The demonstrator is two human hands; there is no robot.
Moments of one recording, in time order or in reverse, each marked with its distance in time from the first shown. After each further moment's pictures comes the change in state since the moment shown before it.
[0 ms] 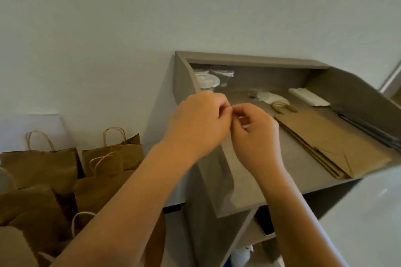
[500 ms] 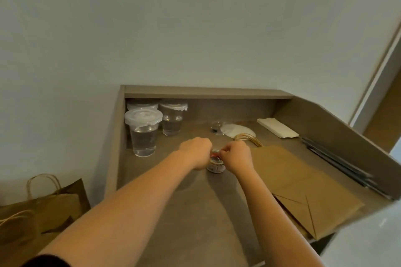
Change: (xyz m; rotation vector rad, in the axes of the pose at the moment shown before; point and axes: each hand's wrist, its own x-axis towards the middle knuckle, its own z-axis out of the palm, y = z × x) left_hand 0.152 0.011 0.198 0.460 -0.567 -0.088; right_hand 0.134 0.226 -0.023 -0.303 -0.214 0.395
